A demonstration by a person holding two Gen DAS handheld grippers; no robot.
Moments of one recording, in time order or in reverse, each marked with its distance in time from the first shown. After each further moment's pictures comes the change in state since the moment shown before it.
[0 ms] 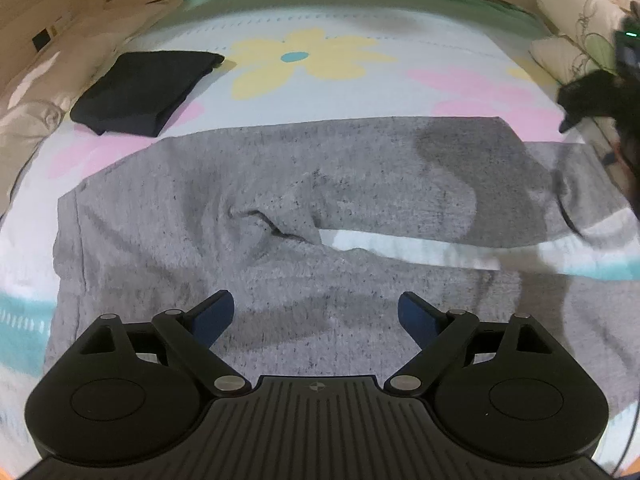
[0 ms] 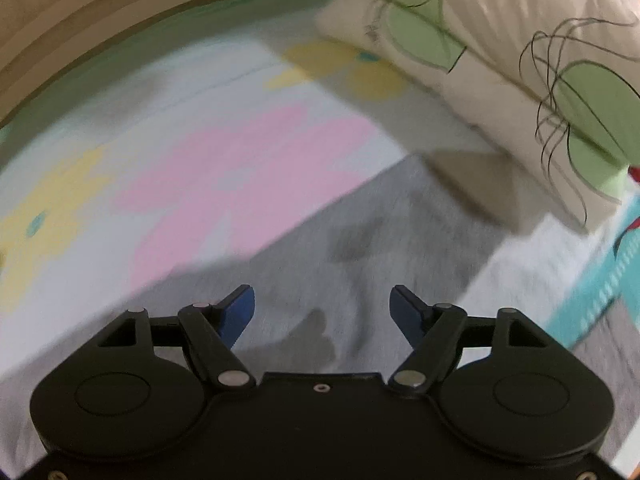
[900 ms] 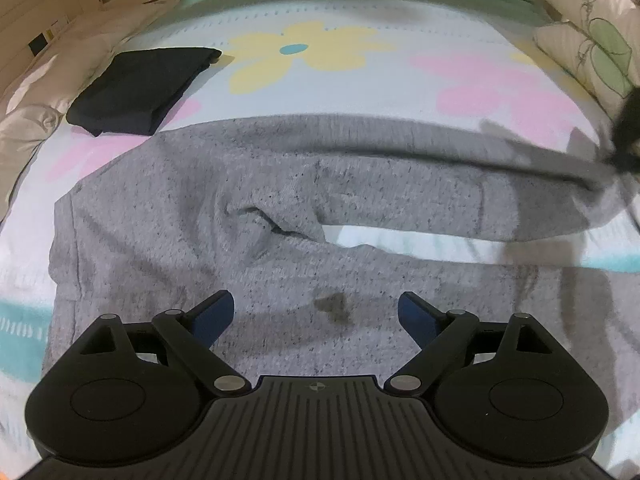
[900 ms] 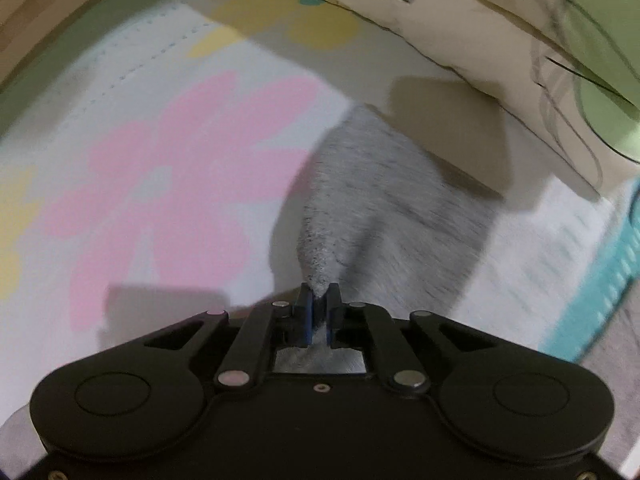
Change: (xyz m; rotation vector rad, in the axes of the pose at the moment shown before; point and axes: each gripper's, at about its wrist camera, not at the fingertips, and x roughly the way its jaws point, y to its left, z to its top) left arm 0.015 -0.002 -0.001 0.019 0.008 0.024; right arm 0.043 -0.058 0.004 0.112 0.184 0.006
